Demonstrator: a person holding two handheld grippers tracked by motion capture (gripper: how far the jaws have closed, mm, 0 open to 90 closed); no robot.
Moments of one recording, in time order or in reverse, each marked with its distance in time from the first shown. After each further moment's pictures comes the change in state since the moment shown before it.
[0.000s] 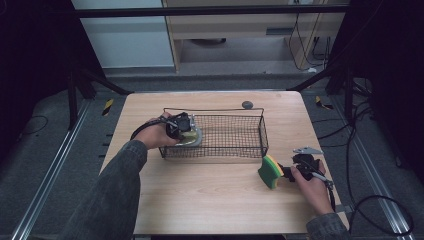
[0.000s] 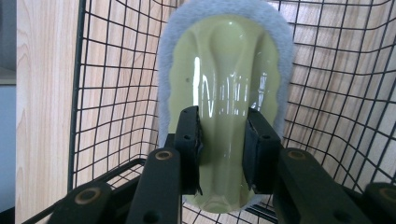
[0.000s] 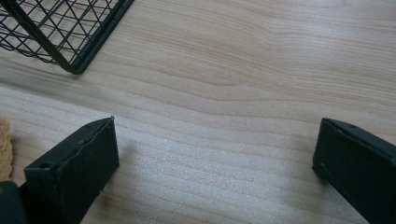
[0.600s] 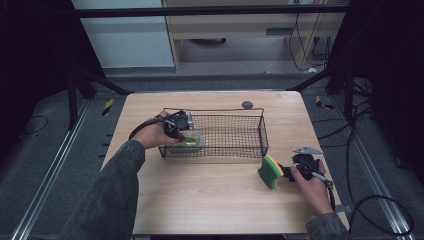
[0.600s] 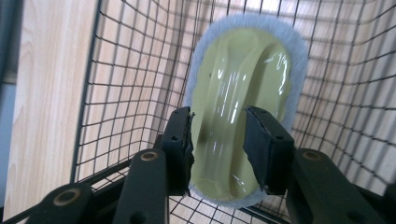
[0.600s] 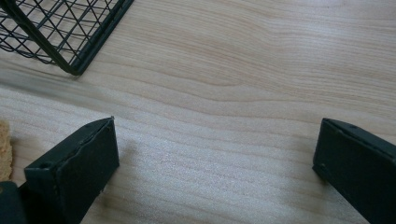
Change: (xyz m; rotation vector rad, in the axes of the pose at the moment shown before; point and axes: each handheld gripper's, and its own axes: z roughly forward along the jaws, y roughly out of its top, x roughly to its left) left arm 0.003 -0.004 -0.012 -0.053 -0.010 -0.053; right arm 0.001 0.000 0.000 0.000 -0.001 0.007
